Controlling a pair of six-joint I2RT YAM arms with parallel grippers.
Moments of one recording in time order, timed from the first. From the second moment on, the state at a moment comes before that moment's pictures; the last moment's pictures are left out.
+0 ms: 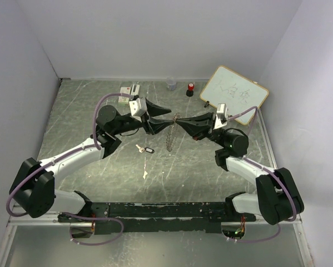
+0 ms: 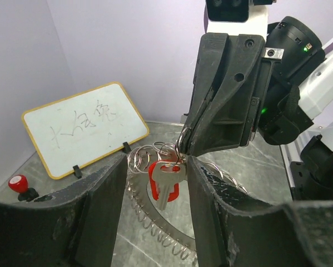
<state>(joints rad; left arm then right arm) -0.66 1.34 0.87 0.78 0.68 -0.10 0.35 1.26 0.48 1.52 -0.80 0.57</state>
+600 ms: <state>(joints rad) -0.68 1.21 0.77 0.76 0.47 -0.08 0.34 1.31 0.52 1.53 -0.83 0.63</state>
